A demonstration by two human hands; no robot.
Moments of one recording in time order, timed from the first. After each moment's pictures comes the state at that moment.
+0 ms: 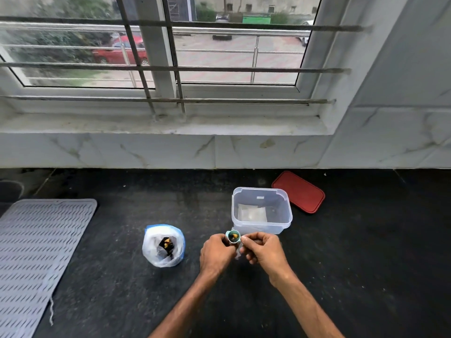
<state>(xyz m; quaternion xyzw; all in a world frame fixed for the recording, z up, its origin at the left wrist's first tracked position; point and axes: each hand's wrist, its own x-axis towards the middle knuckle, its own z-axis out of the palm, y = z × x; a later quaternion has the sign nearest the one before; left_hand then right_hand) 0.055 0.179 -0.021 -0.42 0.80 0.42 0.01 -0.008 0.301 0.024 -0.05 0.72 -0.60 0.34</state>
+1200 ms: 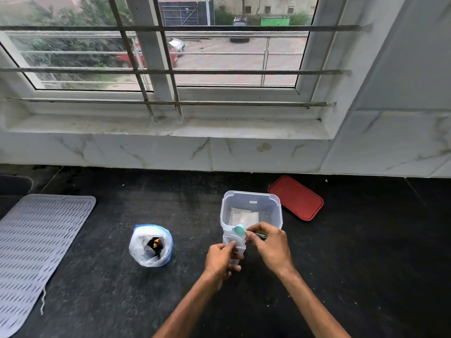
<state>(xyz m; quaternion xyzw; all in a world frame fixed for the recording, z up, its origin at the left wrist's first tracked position) 0.021 0.229 -0.032 -0.48 0.50 0.72 -0.01 -0.078 0.334 -0.007 -0.23 0.84 -0.46 0.15</state>
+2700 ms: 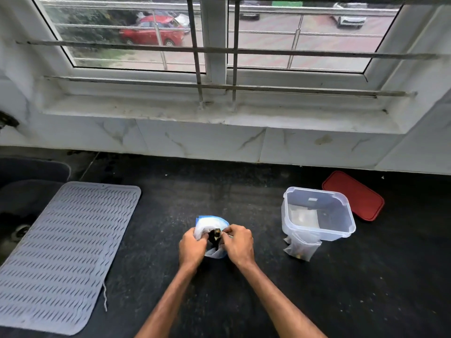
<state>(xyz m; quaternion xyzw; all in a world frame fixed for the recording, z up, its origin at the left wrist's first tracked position) 0.143 0.013 -0.083 -0.54 0.69 0.47 -0.11 0.059 0.110 -0.064 -0.16 0.88 -0.37 0.24</state>
